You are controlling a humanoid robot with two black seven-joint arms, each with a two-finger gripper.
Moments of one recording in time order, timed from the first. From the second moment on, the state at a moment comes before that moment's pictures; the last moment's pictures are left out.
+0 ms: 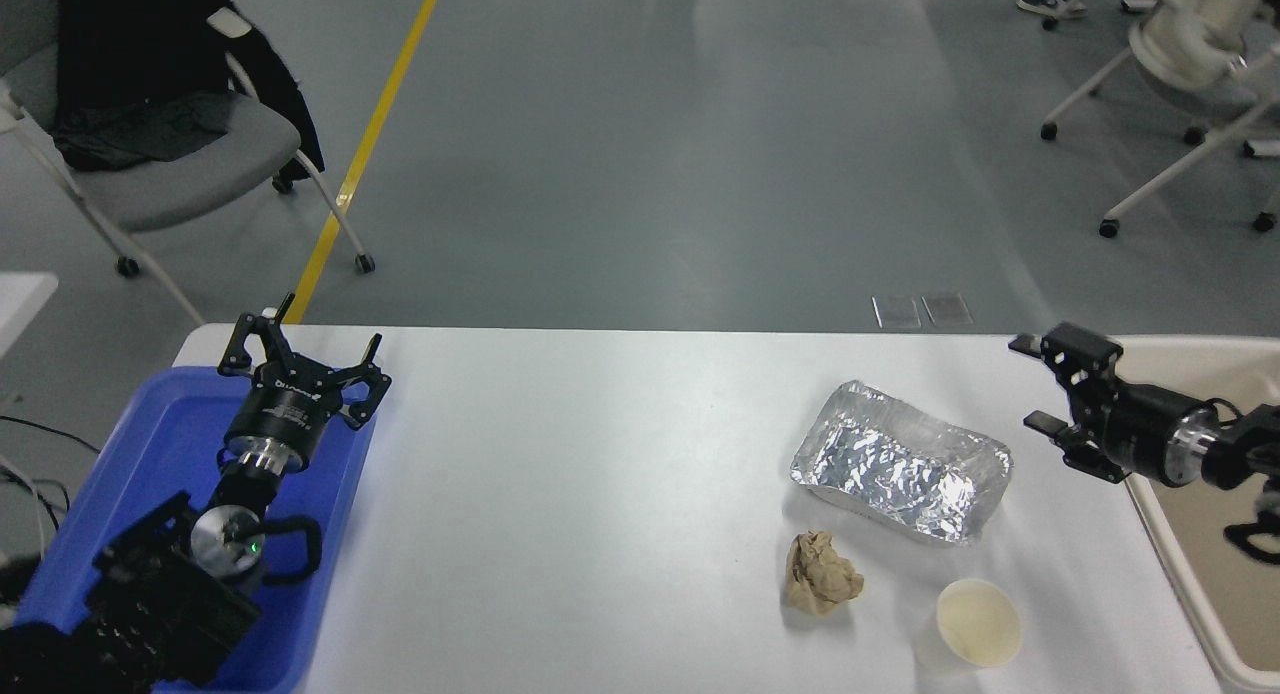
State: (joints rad) left arm -0.63 0.16 -0.86 -0.20 -0.21 -0.79 -0.29; right arm 1.26 -0.72 -0.87 0.94 -0.10 0.30 0.46
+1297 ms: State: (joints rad) left arm -0.63 0.16 -0.86 -0.20 -0.21 -0.79 -0.29; right arm 2.42 -0.34 -1.54 1.35 -0.57 0.78 0.46
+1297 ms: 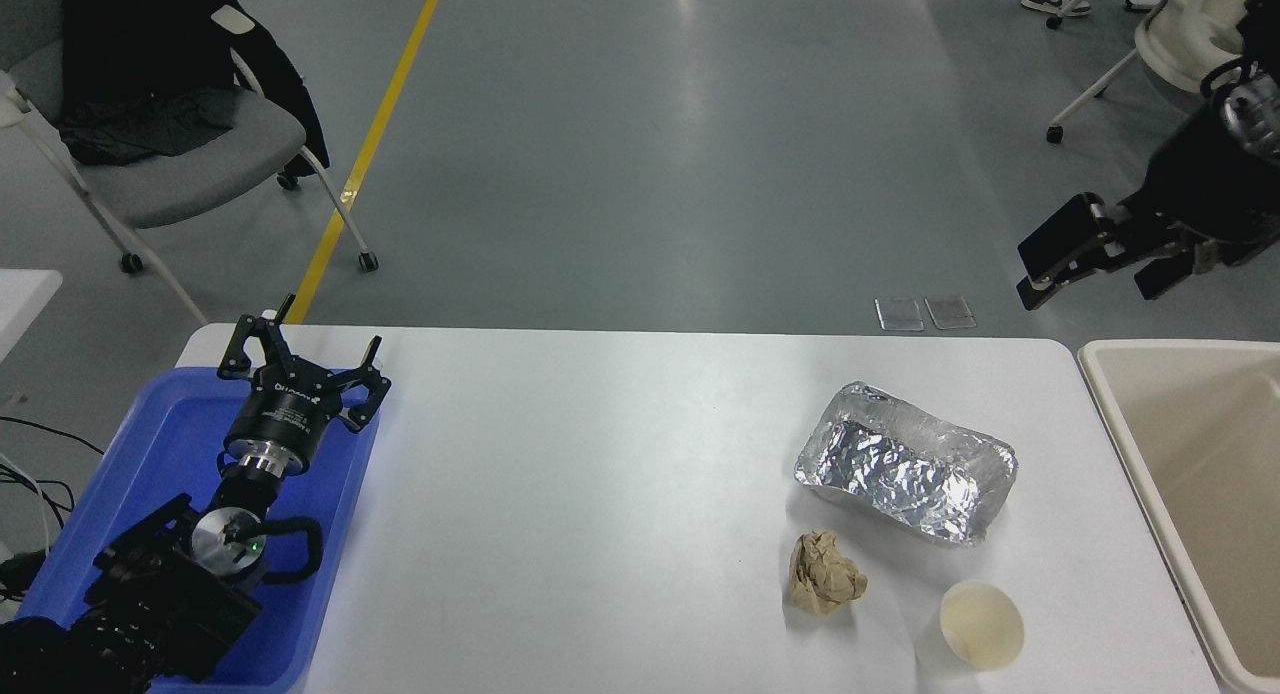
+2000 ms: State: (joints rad) left arm -0.63 0.16 -0.86 -0.20 -0.21 -0.79 -0.29; right arm 2.30 -0.41 -1.60 1.46 -0.52 0.79 0.46
